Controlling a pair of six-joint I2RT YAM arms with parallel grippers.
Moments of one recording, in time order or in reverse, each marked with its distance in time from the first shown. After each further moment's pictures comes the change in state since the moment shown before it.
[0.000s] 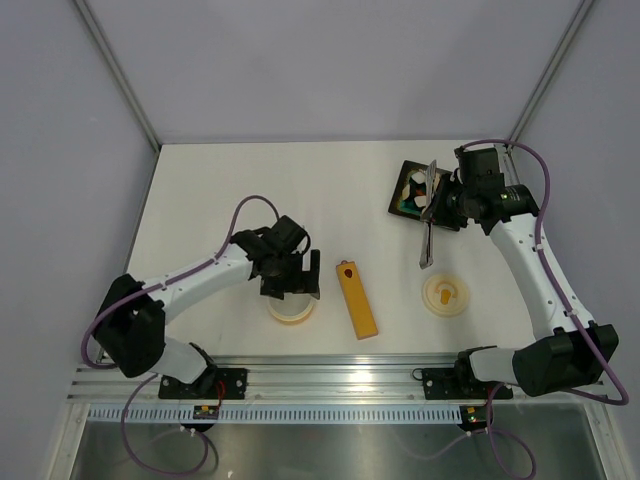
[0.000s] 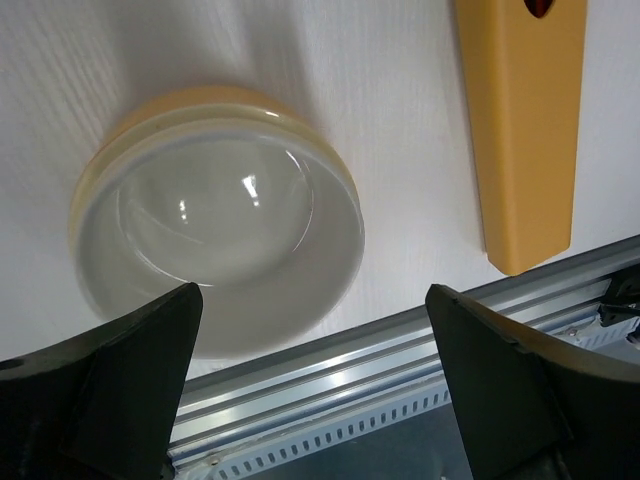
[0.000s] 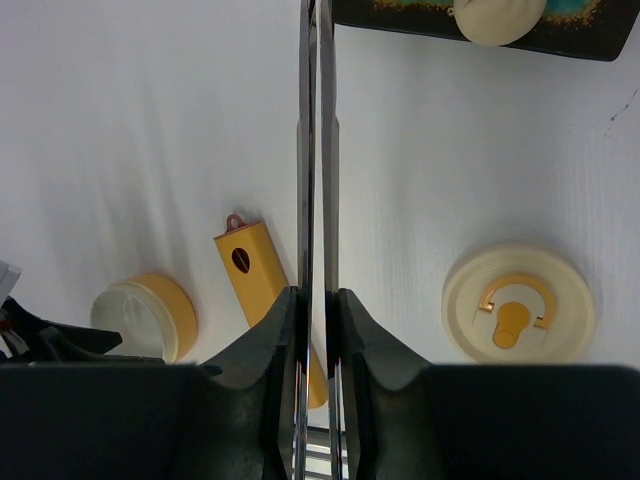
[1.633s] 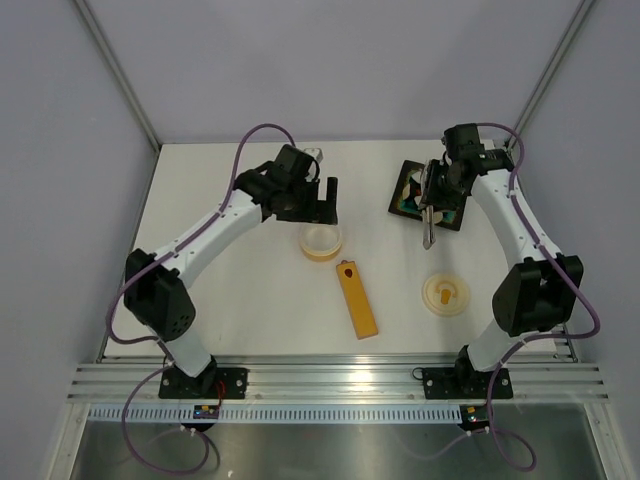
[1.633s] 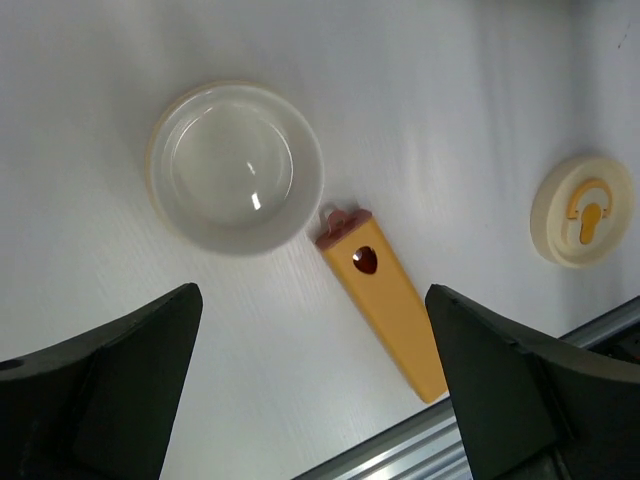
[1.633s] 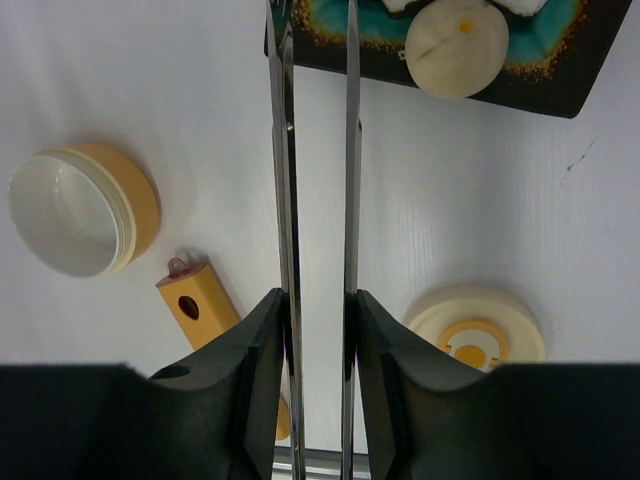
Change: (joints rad) left arm 0.115 0.313 0.614 -0.016 -0.027 0.243; right arm -0.039 0.319 0.197 -0.064 0.039 -0.090
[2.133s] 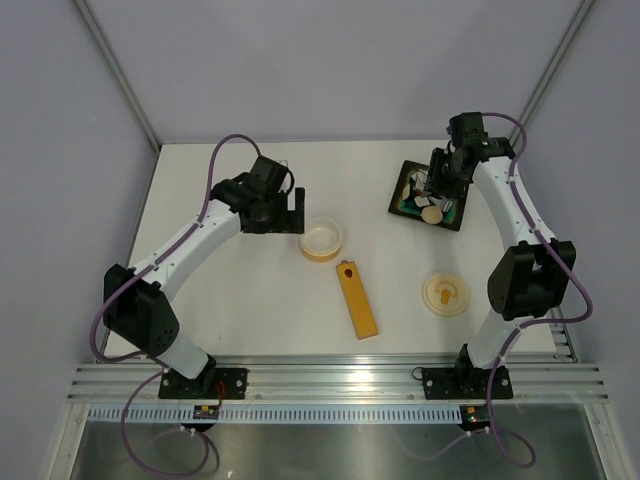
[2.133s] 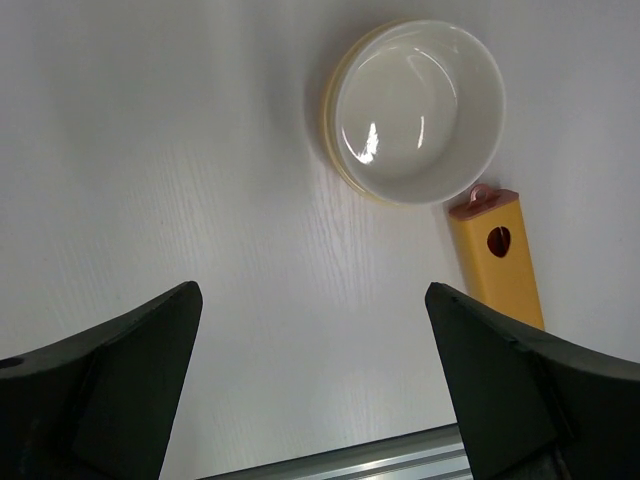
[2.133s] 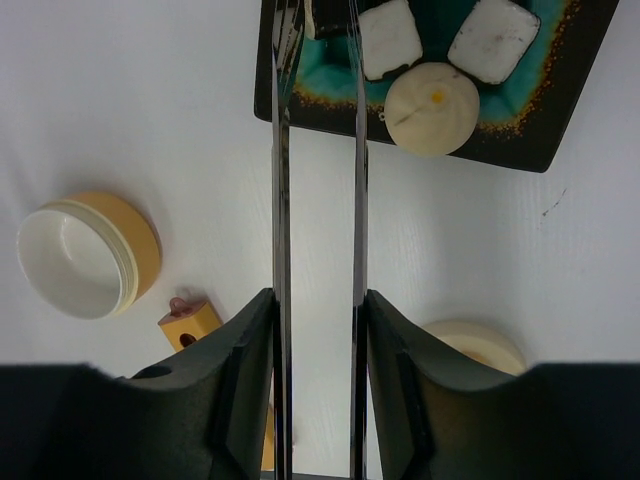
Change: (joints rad) left arm 0.095 -0.177 -0.187 -0.084 -0.155 0.000; right arm -0.052 0.133 0.153 -0.012 -0.013 -0.025
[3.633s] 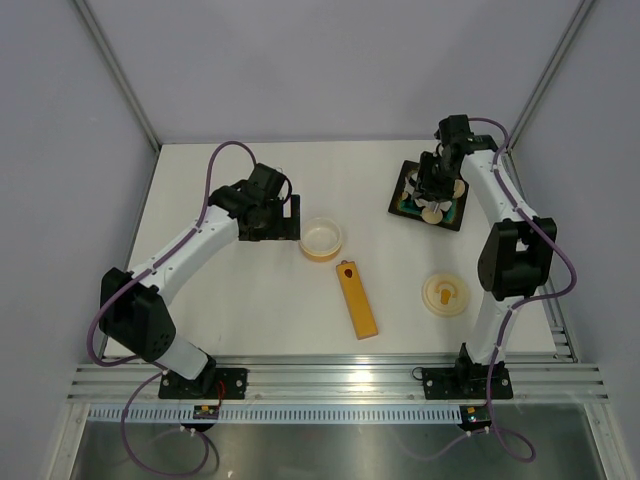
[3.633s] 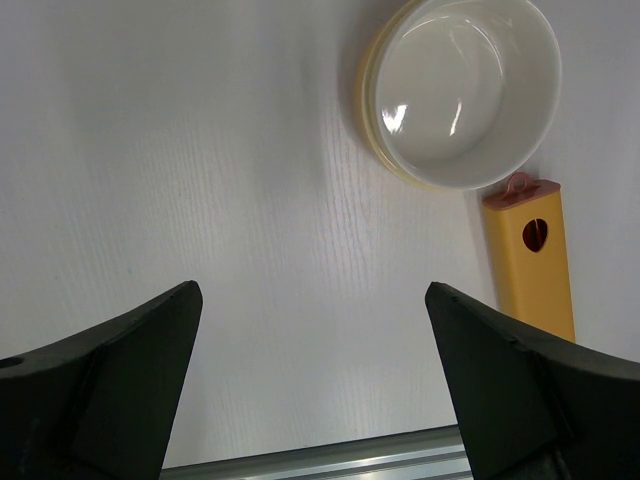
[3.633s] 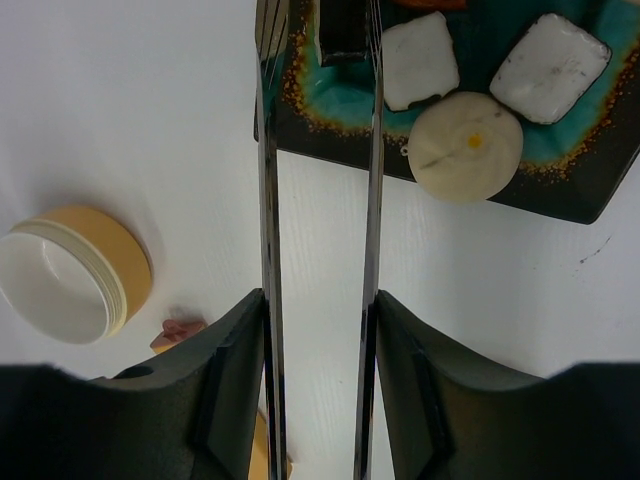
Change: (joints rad) left arm 0.000 -0.036 -0.079 -0.007 -0.039 -0.030; right arm 0.000 0.166 0.073 0.024 -0.052 -0.023
